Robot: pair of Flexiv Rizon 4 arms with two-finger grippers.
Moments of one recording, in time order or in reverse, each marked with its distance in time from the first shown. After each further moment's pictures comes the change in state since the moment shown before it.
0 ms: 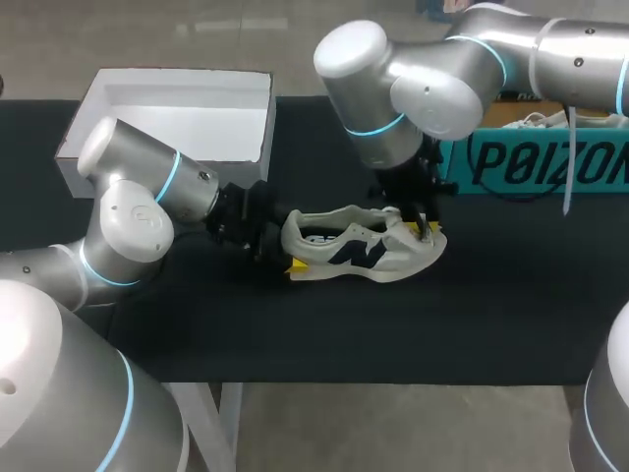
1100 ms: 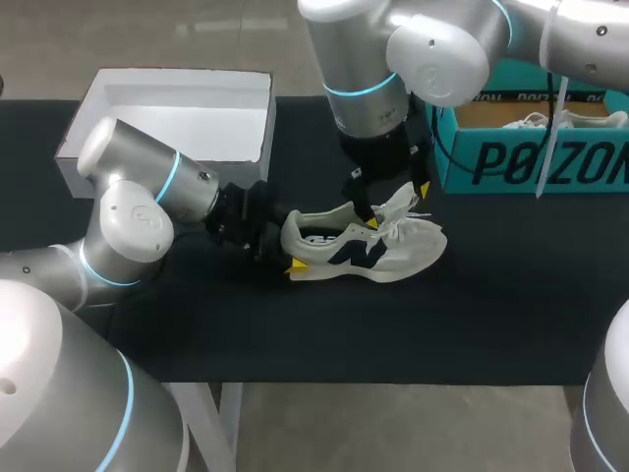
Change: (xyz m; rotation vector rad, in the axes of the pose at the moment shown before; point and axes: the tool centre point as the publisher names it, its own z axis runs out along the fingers) left arm 0.000 0.000 0.000 0.000 0.000 0.000; right arm 0.004 -0.038 -0.102 -0.049 0.135 -0.853
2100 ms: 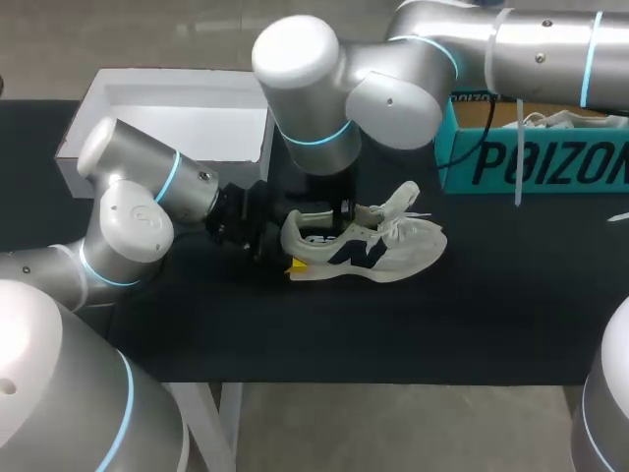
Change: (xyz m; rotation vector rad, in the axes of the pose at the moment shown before) left arm 0.000 0.000 0.000 0.000 0.000 0.000; right arm 0.049 0.059 0.026 -0.145 -0.123 -0.907
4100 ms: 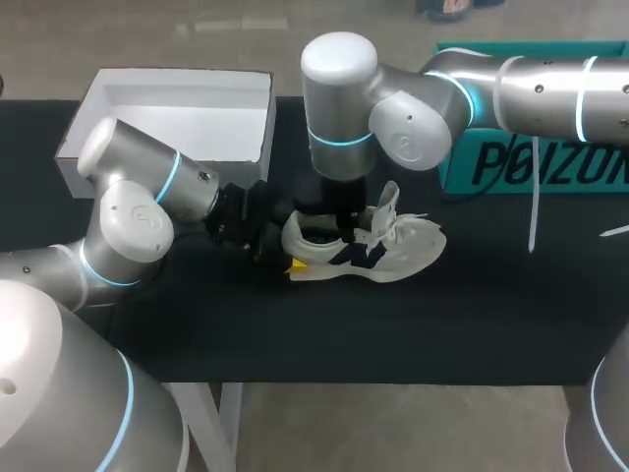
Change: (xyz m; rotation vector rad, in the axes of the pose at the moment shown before) left arm 0.000 0.000 0.000 0.000 0.000 0.000; right arm 0.003 0.018 0.077 -0.143 0.203 -0.114
